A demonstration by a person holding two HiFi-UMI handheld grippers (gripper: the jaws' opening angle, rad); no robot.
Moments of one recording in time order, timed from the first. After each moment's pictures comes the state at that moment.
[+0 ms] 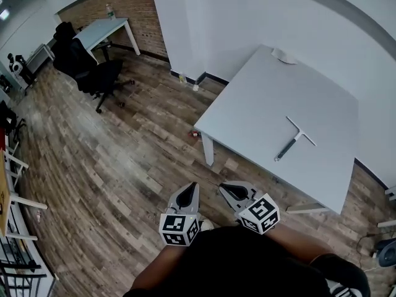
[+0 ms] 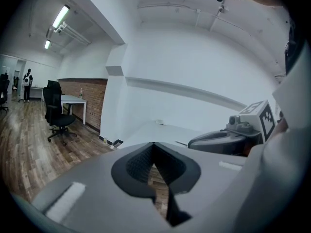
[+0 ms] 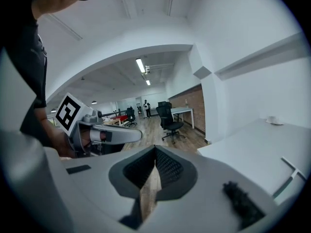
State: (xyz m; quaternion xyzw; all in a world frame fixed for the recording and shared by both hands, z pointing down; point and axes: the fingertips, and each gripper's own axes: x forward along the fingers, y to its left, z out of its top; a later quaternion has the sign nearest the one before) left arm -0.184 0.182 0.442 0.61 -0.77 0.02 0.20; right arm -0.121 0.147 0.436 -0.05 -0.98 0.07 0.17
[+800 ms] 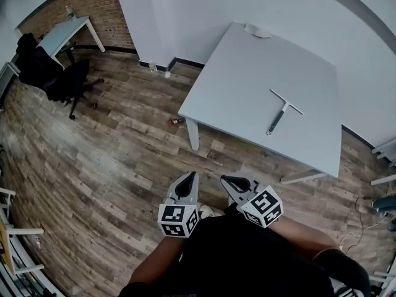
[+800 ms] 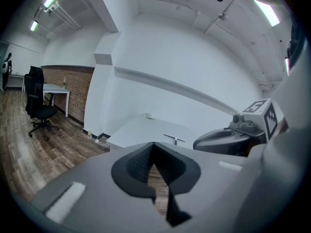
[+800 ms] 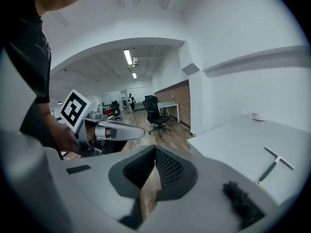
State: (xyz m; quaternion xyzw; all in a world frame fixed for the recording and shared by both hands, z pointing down) left arm -0.198 0.186 0.470 0.68 -0.69 0.02 0.22; right arm -0.122 0.170 0.456 0.05 -0.97 0.07 0.22
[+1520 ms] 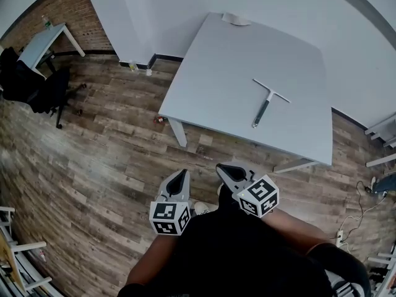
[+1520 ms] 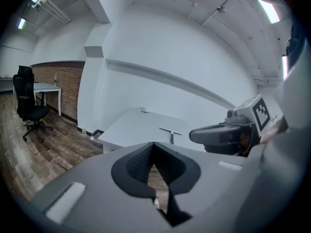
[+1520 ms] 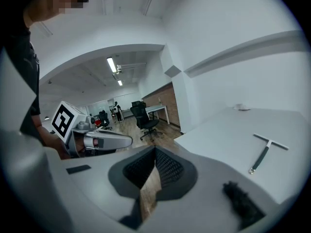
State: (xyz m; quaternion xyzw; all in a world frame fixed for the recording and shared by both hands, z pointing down) left arm -0.179 0.147 0.488 0.70 -0.66 0.06 0.24; right arm -0.098 0.106 0.467 0.12 -0.97 0.13 0.19
